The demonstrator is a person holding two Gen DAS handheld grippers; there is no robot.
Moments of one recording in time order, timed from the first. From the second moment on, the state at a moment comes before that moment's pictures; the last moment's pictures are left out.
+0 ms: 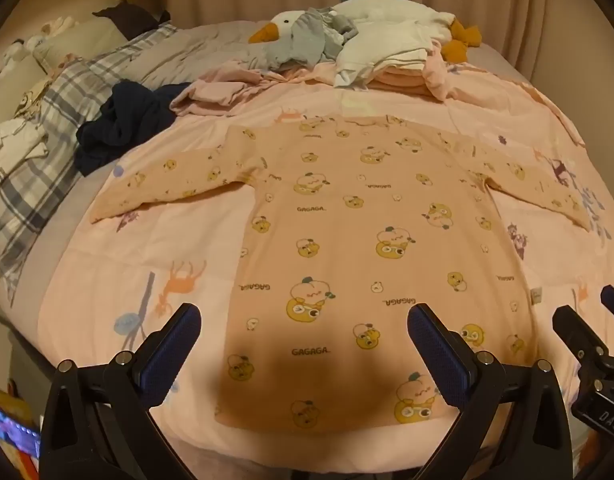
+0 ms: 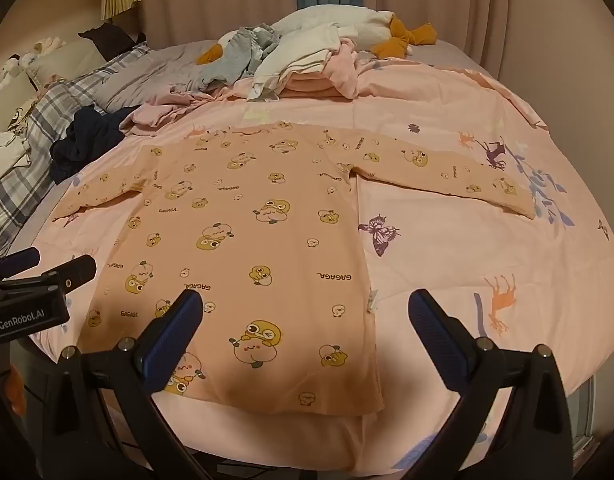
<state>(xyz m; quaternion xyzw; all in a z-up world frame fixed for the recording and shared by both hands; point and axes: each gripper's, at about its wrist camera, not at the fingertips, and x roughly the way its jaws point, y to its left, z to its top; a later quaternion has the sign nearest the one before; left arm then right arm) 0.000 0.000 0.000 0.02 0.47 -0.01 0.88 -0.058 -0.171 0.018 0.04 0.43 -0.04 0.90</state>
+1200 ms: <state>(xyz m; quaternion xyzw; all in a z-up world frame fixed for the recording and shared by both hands) -0.002 -0.004 -0.010 0.04 0.48 -0.01 0.88 -0.058 -0.164 0.007 0.05 0.44 -0.03 0.90</state>
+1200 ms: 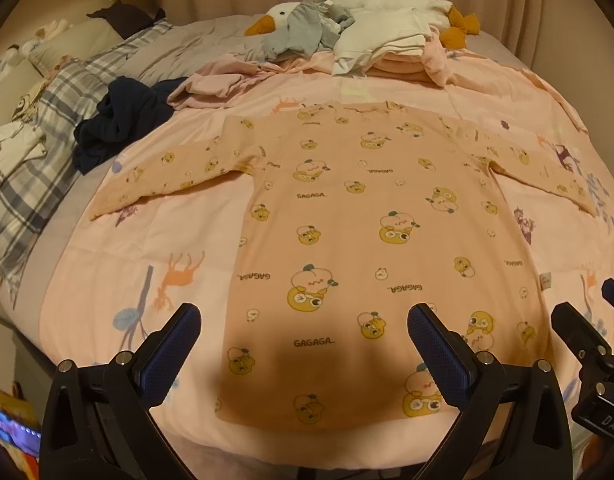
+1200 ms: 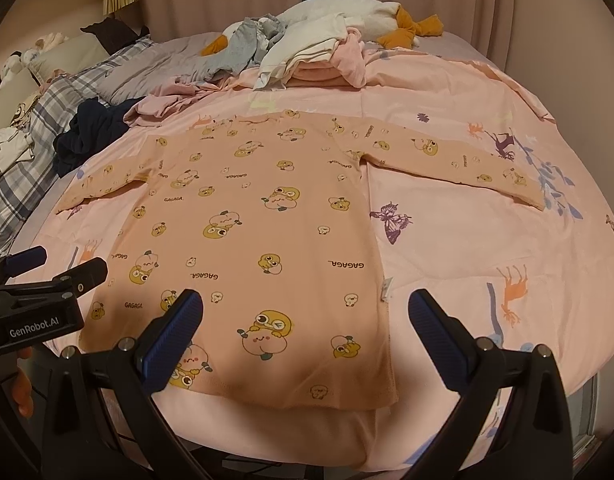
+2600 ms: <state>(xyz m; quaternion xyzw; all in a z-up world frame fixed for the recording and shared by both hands) -0.003 -0.005 -0.012 0.05 0.48 -0.01 0.88 -0.061 -0.160 0.002 0.05 0.44 -0.03 0.89</state>
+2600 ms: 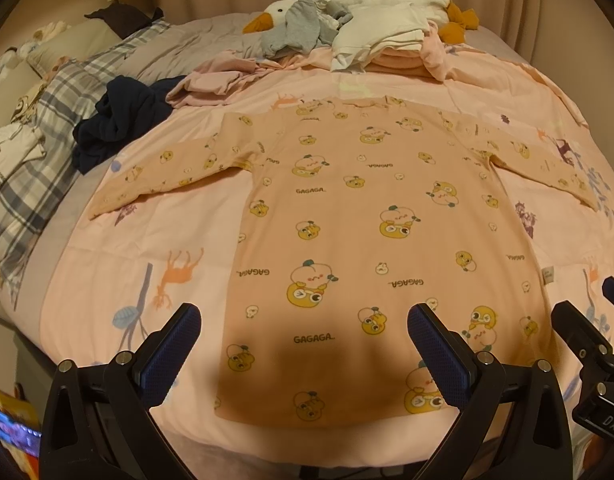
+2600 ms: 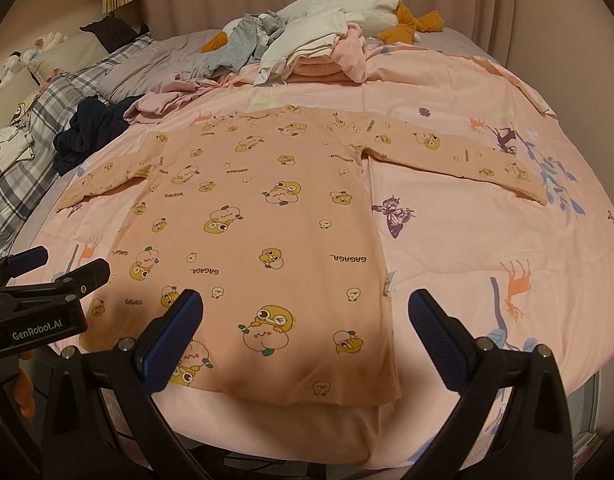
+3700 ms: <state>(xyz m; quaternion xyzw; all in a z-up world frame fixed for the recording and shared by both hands) 0.016 0.021 -0.022 -0.03 0.49 0.00 0.87 -0.055 -0.203 0.006 0.15 0.41 -0.04 0.90</state>
